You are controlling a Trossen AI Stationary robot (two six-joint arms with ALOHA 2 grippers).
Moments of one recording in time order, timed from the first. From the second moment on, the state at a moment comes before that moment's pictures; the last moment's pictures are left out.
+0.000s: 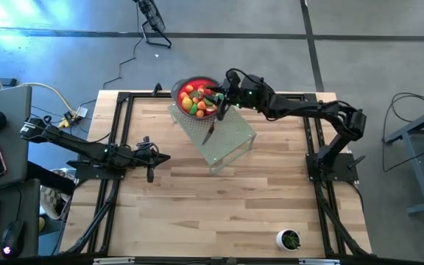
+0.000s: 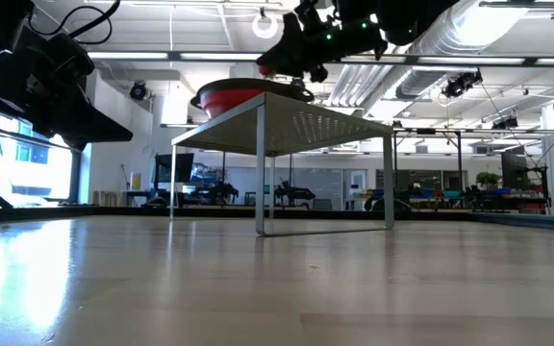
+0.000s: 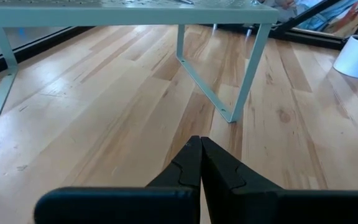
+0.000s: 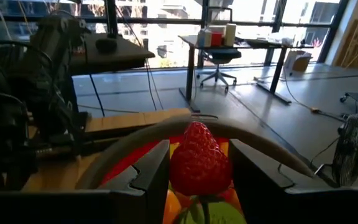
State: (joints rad) left arm -0.27 0.53 0.06 0.21 -0.47 -0.27; right arm -0.41 1.66 1.22 0.36 -0.11 -0.05
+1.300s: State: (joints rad) left arm -0.27 0.53 0.06 0.21 -0.47 -0.27; right arm -0.39 1.66 1.22 0.35 -0.11 0.00
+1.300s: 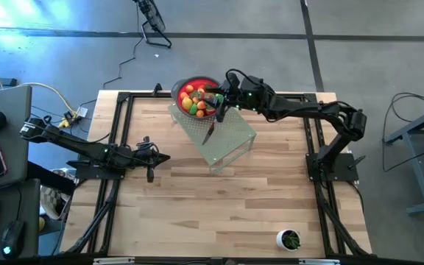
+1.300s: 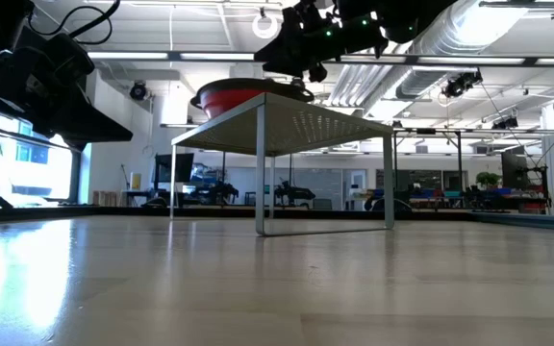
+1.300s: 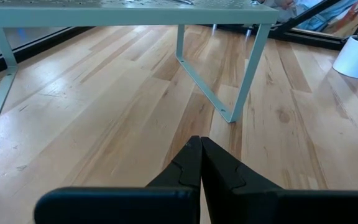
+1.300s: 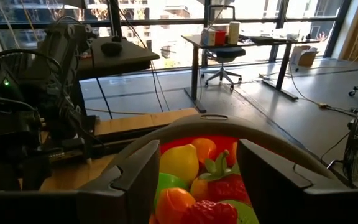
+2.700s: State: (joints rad) left arm -0.27 0.53 0.06 0.21 -0.46 -0.27; right arm -0.33 1.47 1.22 0.13 -0.11 -0.02
